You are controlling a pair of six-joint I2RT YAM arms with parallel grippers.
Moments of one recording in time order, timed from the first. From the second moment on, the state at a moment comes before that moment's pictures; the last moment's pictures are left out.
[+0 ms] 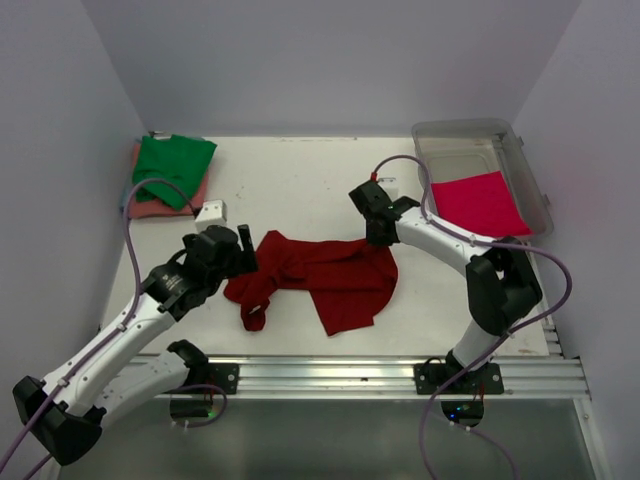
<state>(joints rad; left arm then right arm) -0.63 0.86 0.82 -0.76 -0.53 -0.67 0.61 1.70 1.23 -0.67 0.47 0.58</state>
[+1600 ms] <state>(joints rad) -0.90 1.80 1.20 -0.69 -0.48 -0.12 0.48 1.62 1.10 -0.53 0.30 0.53</state>
